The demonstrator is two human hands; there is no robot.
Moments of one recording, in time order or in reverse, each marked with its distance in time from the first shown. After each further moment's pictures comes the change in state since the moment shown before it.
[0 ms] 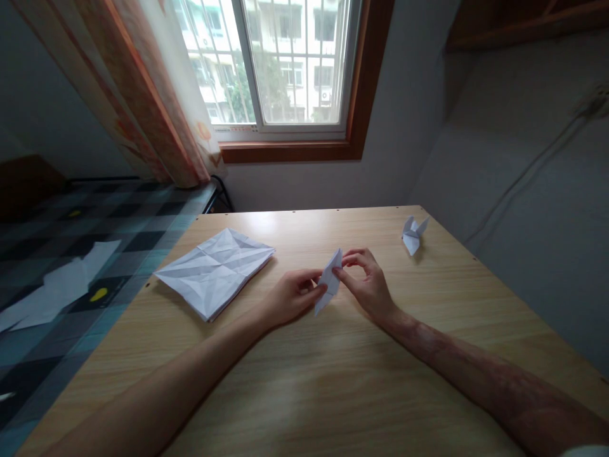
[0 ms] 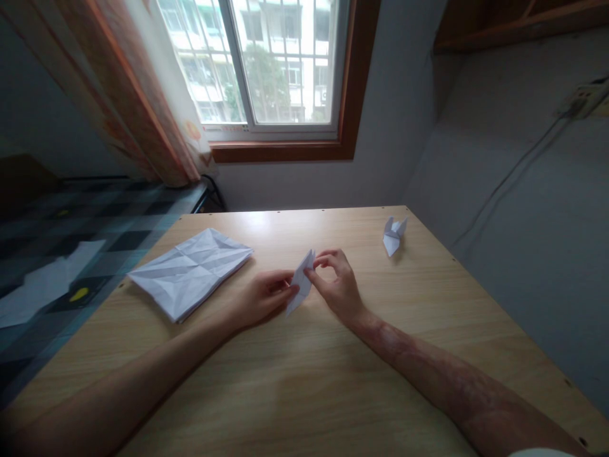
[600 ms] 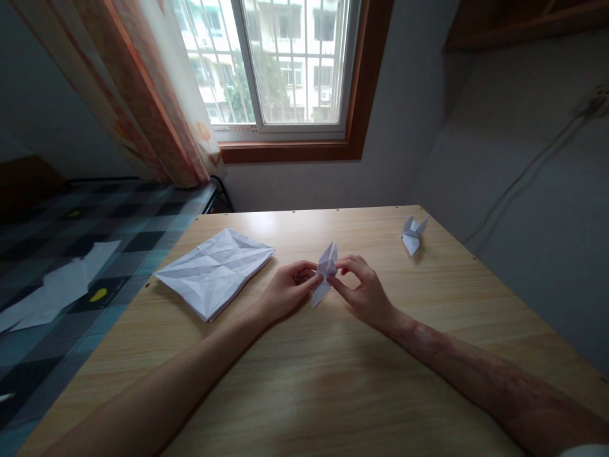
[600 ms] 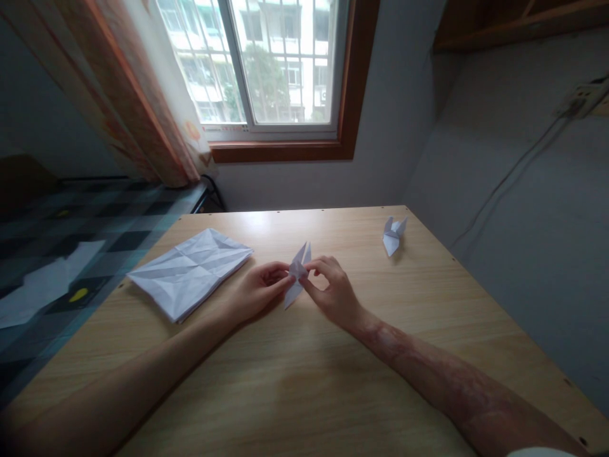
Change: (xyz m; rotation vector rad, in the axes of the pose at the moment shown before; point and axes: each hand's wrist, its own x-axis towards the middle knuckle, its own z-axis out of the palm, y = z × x) left_hand 0.008 -0.008 0.001 -0.276 0.182 0.000; right_hand -0.004 -0.009 -0.001 -0.055 -0.149 -0.157
